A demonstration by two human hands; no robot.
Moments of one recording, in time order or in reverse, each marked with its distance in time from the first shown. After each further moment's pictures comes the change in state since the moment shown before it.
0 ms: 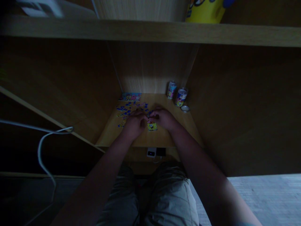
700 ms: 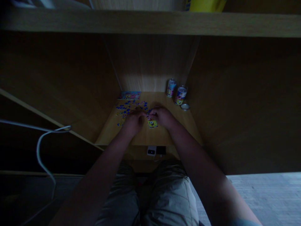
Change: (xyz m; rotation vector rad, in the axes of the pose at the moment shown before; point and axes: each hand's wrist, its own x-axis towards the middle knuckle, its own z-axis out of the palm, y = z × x) left_hand 0.005 -0.003 0.000 -0.020 -0.029 -0.093; right_hand 0.005 -0.001 0.002 -0.018 -0.019 0.025
